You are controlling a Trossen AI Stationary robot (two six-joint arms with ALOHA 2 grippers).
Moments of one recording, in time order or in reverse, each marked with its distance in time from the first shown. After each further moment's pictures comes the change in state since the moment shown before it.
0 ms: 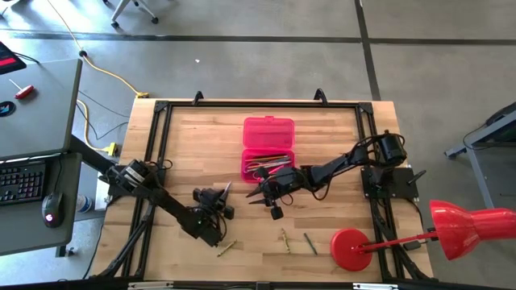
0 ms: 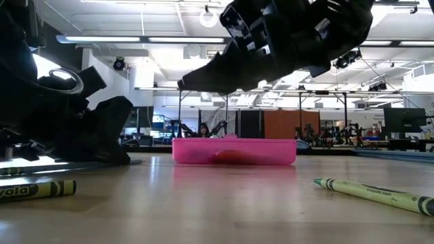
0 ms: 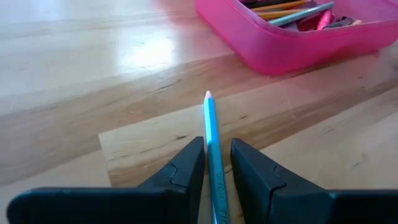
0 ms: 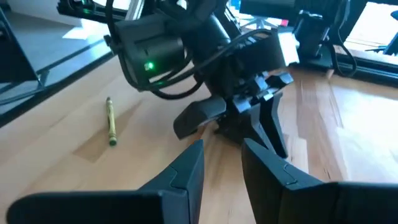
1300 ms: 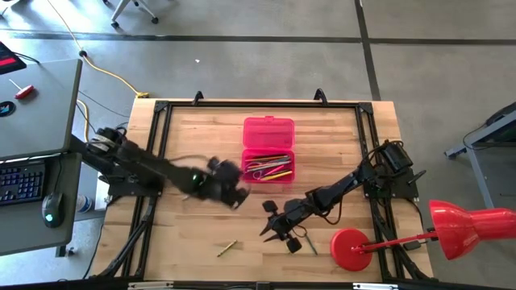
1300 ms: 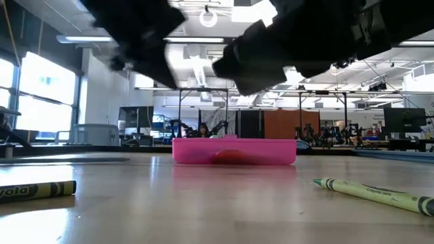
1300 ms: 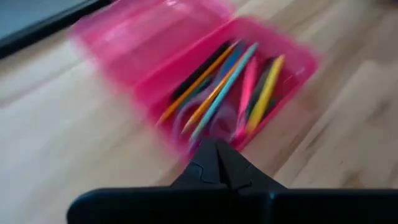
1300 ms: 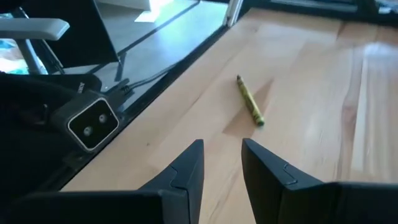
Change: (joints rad) left arm 0.288 -0.519 0.137 0.053 0.233 1.010; right arm 0.260 0.001 0.000 -0.089 0.001 0.137
